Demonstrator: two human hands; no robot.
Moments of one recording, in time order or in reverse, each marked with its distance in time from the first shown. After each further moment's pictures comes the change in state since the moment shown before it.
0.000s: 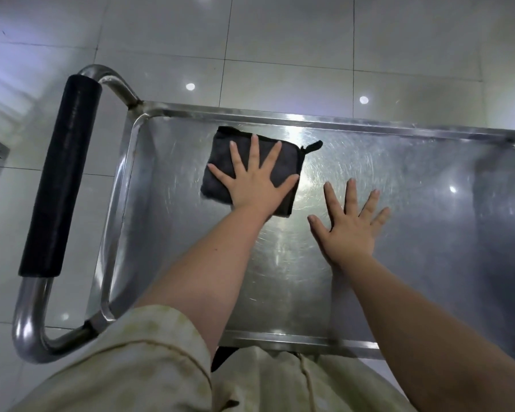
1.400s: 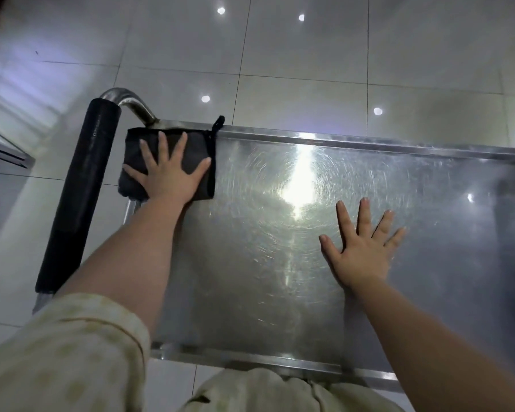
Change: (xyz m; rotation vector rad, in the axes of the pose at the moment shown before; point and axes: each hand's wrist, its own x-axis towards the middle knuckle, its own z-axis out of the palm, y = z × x) left_hand 0.050 -0.163 -0.053 0.020 0.052 -0.278; right_hand 0.000 -0.001 -0.002 -0.022 0.012 -0.003
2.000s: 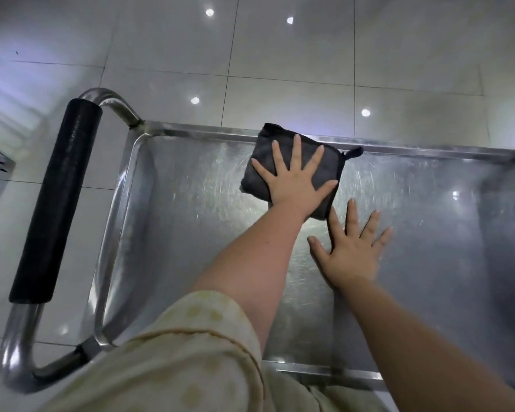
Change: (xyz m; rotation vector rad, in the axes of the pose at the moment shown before) left_hand -0.079 0.228 0.044 0.042 -0.058 0.441; right_hand 0.004 0.003 0.007 0.008 0.008 -0.003
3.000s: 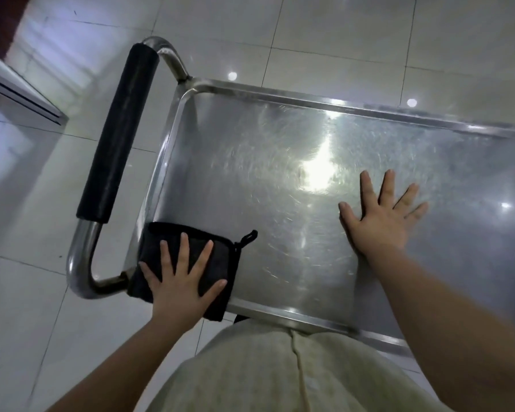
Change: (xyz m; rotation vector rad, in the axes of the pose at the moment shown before) left_hand -0.327 -0.208 0.077 0.031 -0.051 -0.250; right_hand -0.007 0.000 -0.006 0.016 -0.043 -0.018
